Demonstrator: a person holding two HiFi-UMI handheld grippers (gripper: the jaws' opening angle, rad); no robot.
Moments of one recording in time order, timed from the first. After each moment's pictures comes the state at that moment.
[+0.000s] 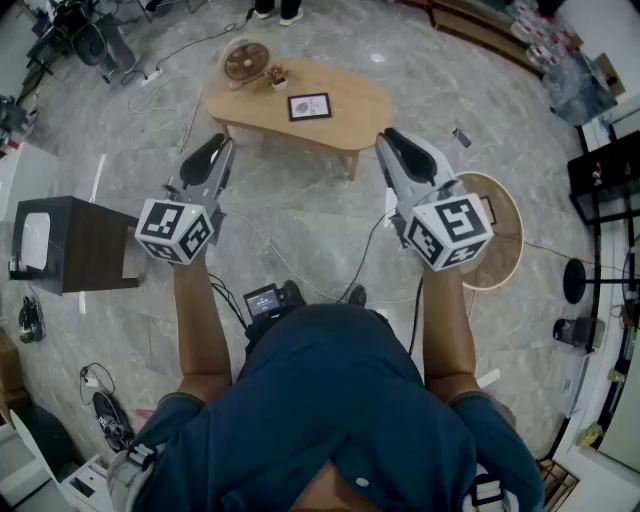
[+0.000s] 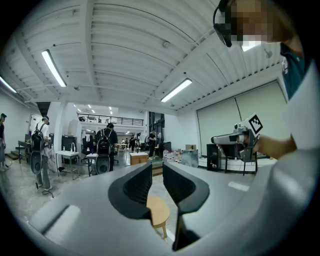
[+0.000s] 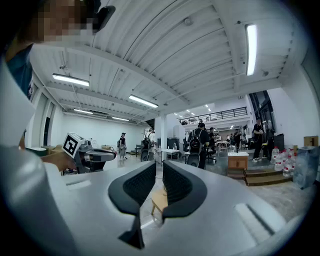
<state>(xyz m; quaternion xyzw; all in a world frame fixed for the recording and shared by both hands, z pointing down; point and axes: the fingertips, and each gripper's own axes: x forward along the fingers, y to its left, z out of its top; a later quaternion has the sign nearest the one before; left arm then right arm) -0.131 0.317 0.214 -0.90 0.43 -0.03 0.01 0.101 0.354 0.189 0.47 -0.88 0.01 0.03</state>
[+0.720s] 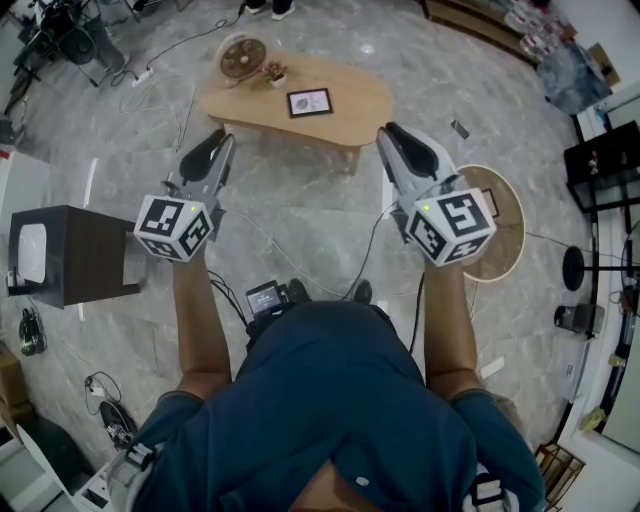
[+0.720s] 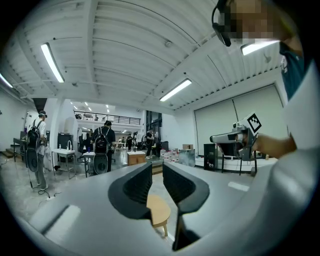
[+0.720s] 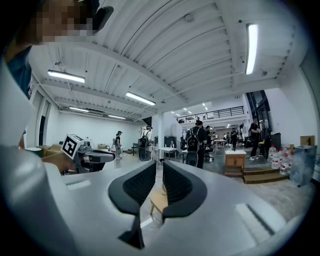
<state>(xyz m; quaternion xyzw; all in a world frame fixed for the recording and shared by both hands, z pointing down) -0.163 0.286 0.223 -0.91 0.41 -0.03 0.01 0.066 0.328 0.193 0.48 -0.87 0.02 0.03</state>
